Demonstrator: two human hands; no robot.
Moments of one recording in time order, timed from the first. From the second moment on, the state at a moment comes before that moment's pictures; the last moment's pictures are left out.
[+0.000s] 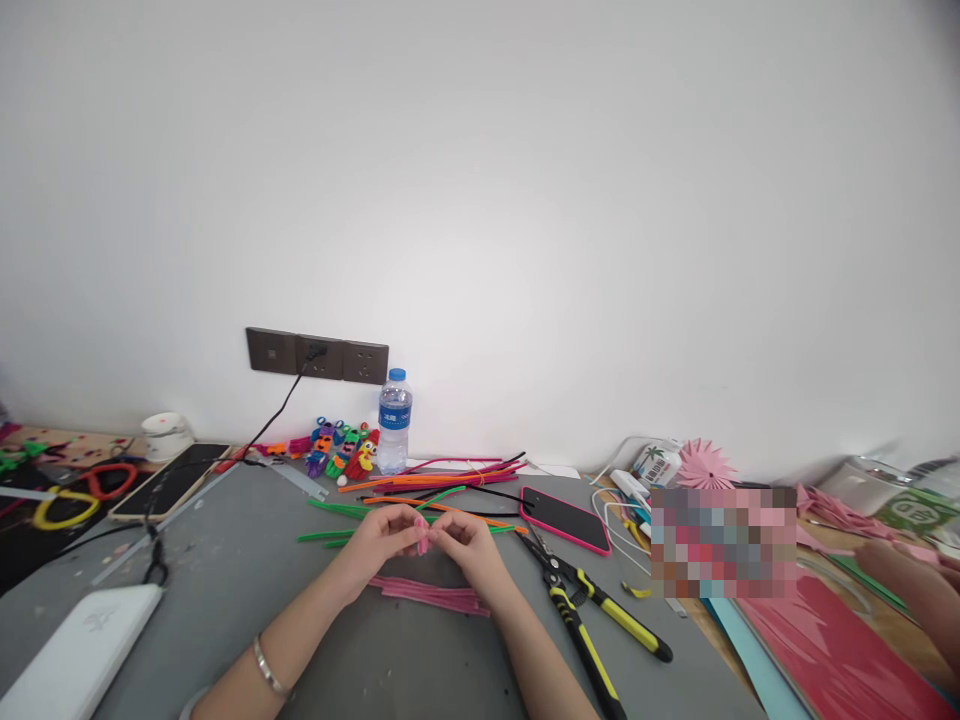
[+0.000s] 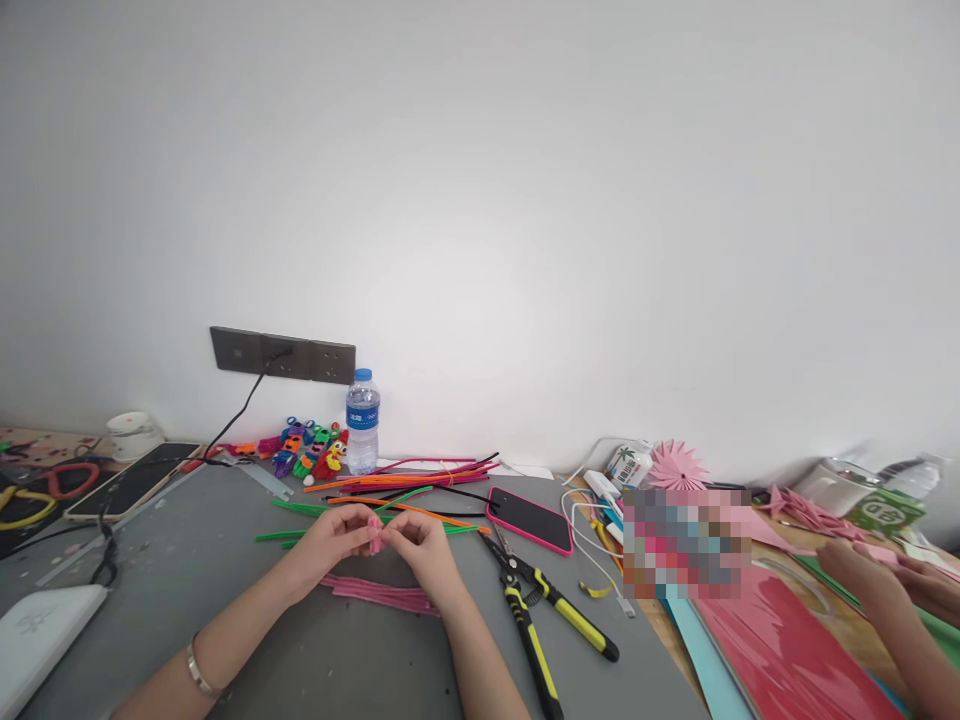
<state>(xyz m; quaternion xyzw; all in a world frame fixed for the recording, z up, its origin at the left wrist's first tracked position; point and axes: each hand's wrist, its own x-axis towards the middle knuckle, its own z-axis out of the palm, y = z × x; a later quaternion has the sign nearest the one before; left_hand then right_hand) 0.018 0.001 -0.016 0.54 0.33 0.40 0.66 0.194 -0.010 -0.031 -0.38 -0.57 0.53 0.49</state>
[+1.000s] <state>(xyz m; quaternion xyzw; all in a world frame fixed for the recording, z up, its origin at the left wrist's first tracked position) 0.018 0.008 -0.027 0.67 0.38 0.36 0.53 0.203 -0.023 -0.008 -0.36 -0.65 0.48 0.47</state>
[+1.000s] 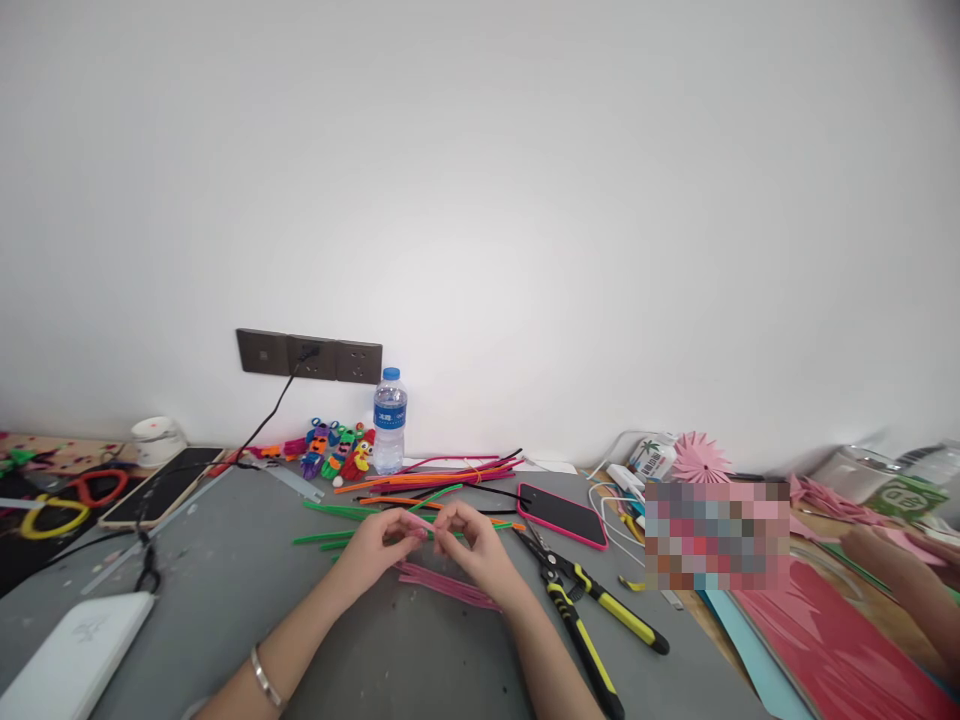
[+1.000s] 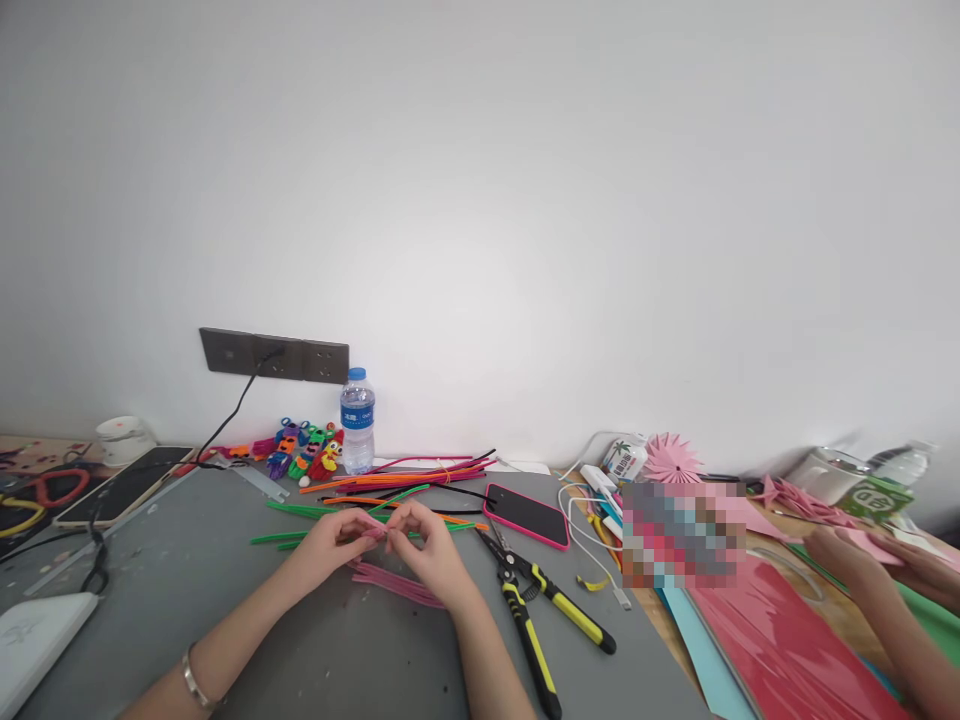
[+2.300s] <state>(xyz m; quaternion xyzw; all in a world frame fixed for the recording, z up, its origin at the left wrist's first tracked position) 0.021 0.008 -0.027 0.65 0.37 0.43 0.51 0.186 -0.011 -0.027 -0.38 -0.51 0.52 0.57</state>
